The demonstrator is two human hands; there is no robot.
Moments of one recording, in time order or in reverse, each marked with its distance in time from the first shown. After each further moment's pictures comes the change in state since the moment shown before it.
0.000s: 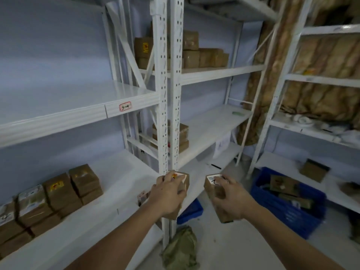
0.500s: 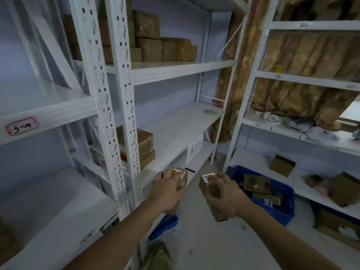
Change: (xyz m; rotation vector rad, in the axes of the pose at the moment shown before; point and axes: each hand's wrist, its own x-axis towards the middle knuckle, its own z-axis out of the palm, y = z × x) left_hand 0.218 0.073 0.047 -0.033 -0.019 0.156; right_hand 0.133 0.114 -0.052 -0.024 0.039 0.113
